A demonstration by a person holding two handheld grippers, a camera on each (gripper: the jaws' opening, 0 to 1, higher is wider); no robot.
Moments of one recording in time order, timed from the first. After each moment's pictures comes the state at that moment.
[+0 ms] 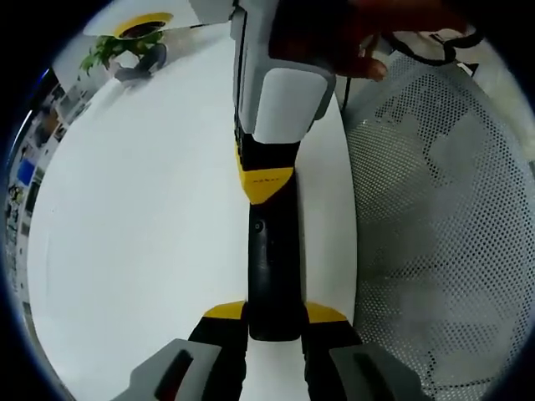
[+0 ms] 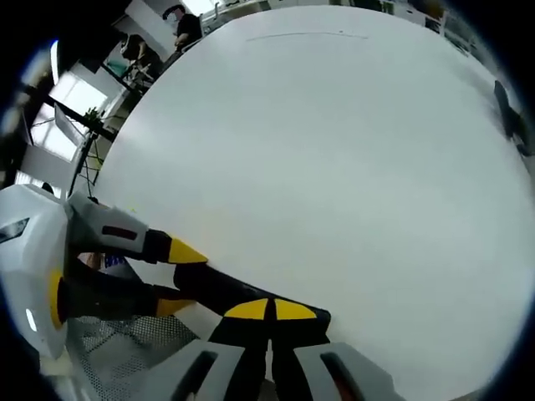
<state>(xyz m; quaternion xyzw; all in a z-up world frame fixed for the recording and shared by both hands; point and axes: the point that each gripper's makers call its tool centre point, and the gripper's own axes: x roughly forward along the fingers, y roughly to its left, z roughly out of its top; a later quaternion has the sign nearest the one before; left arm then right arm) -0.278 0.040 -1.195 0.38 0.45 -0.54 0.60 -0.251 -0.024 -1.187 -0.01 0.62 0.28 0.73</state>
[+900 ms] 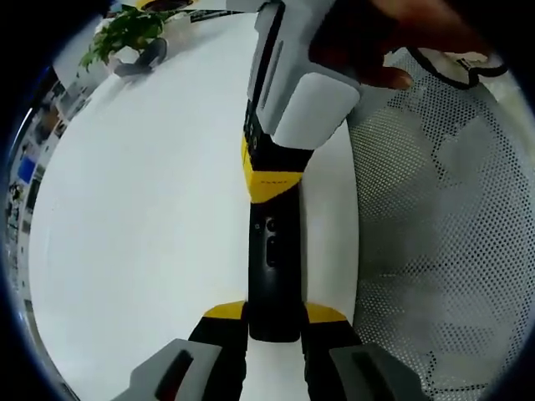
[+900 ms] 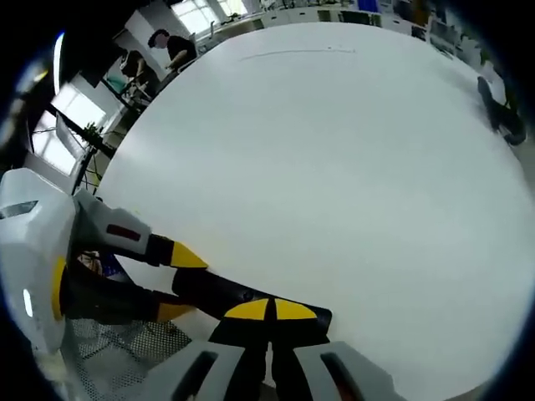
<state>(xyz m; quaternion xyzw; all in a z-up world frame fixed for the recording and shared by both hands) -0.278 0.040 -1.196 0.39 0.46 -0.53 0.59 -0.251 -0.024 -1.187 0.01 0.59 0.26 0.76</state>
